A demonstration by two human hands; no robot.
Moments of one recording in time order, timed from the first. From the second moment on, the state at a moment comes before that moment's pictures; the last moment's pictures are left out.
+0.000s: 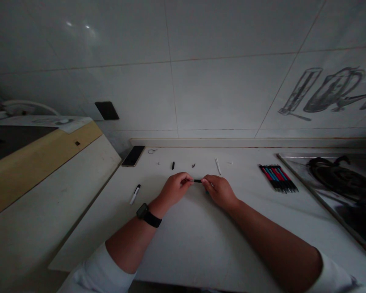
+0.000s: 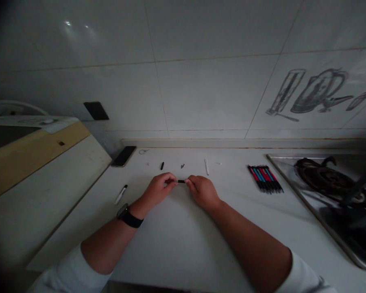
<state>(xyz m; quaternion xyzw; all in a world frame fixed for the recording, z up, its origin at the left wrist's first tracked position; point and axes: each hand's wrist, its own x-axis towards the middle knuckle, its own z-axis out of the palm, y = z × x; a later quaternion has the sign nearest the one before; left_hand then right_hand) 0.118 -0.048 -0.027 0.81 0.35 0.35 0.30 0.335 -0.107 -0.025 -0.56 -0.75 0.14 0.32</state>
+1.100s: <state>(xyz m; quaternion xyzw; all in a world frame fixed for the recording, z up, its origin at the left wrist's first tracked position) 0.110 -0.021 -0.041 0.79 0.44 0.34 0.26 0.354 -0.034 -0.018 -0.61 -0.77 0.04 0.16</state>
